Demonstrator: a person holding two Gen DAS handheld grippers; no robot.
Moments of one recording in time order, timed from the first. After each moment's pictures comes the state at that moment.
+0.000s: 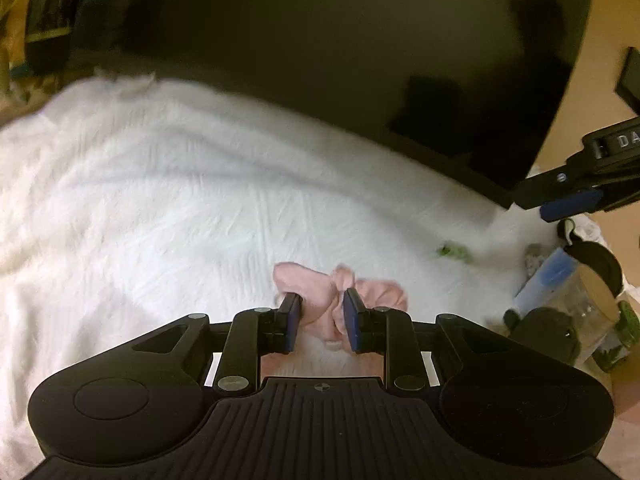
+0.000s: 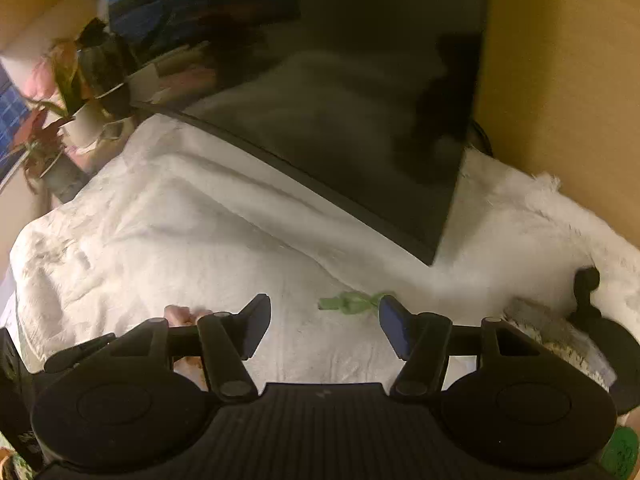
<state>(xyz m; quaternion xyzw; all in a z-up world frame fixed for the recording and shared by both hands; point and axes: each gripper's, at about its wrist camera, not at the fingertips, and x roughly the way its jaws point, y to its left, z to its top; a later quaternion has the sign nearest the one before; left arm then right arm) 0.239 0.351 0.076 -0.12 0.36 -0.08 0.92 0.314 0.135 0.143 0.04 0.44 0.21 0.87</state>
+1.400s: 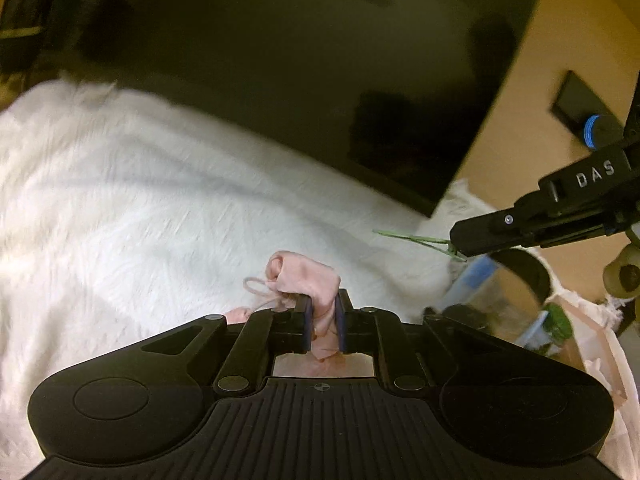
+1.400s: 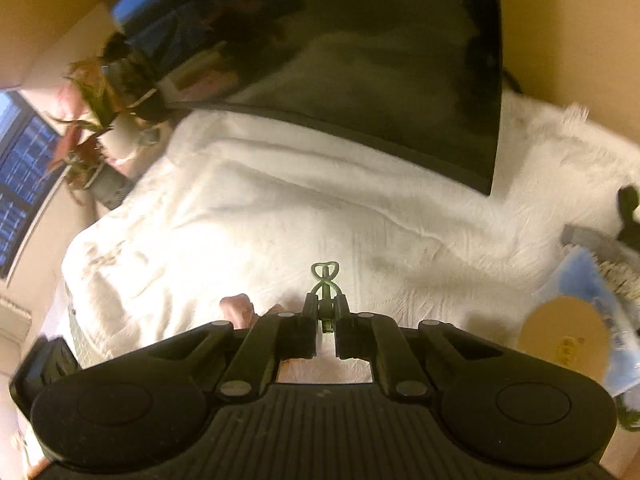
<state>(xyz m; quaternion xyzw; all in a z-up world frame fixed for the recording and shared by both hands) 0.203 0.351 0.110 -0.14 0.32 -0.16 0.92 0.257 0.138 0.158 0.10 0.44 0.27 0.85</state>
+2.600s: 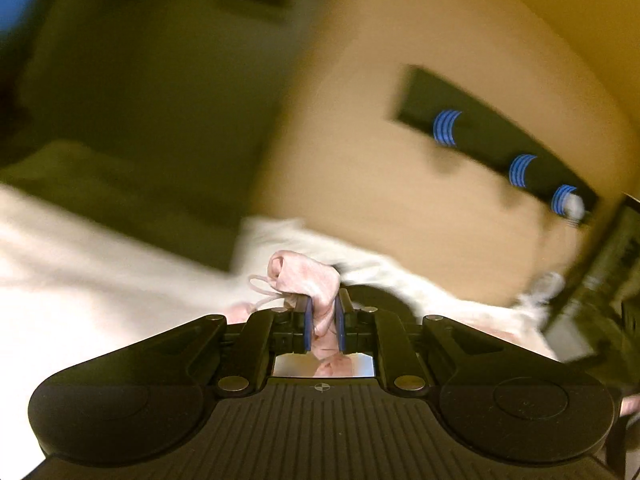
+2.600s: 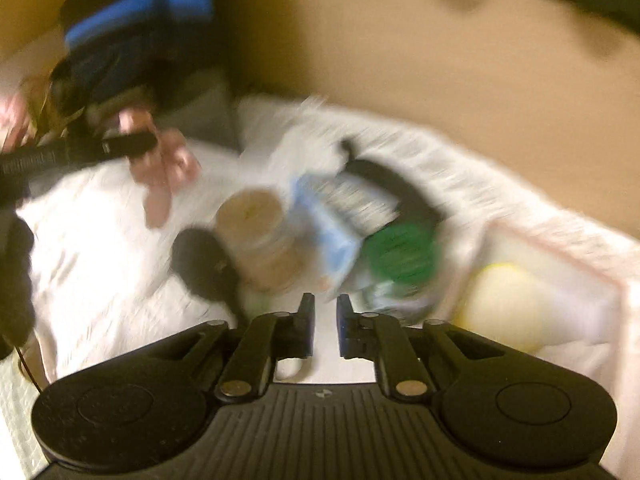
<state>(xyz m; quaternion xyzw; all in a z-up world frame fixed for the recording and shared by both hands) 0.194 0.241 0.185 -0.11 0.28 -0.25 0.92 0.142 -0.026 0.102 0.06 0.40 0.15 0.90</state>
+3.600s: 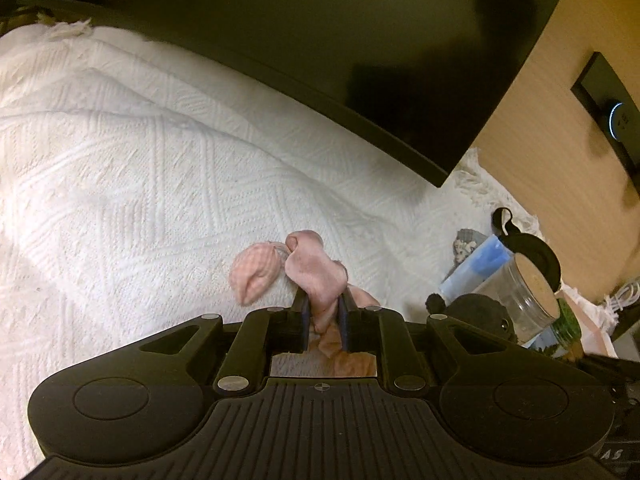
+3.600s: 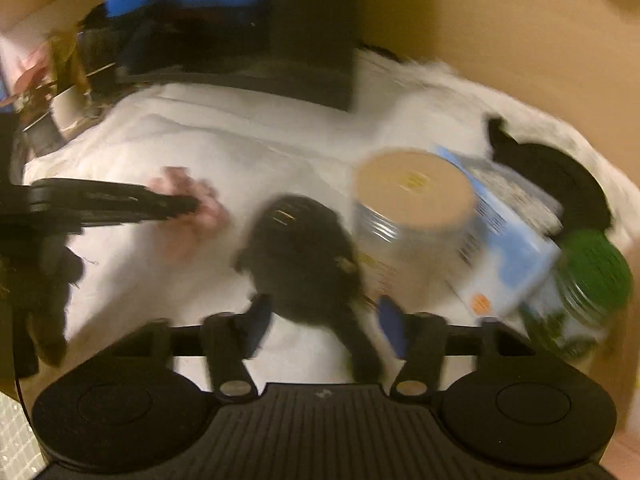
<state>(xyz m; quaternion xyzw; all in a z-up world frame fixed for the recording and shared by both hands) 0.251 0.342 0.062 -0.18 0.37 -0.17 0.90 0.176 0.115 0.042 0.00 0.34 0.15 0.93</state>
